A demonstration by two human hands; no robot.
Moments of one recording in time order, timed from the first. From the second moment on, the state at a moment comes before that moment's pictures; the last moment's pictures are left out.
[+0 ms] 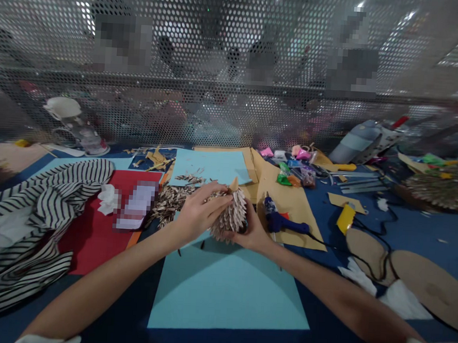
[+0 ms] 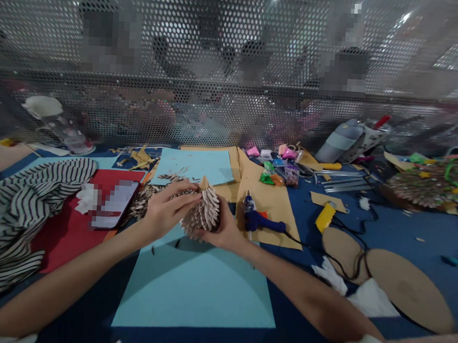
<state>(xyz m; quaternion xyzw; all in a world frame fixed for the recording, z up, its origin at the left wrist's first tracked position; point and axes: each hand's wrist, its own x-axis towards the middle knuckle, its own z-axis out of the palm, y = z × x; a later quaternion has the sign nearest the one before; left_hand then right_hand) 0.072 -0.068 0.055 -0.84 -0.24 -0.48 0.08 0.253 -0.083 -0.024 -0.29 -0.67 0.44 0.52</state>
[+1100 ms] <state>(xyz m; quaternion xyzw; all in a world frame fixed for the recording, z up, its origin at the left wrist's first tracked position) 0.075 -0.069 0.060 -0.83 -0.27 -0.48 0.06 0.256 -0.083 -0.017 -0.32 -0.68 0.41 0.51</state>
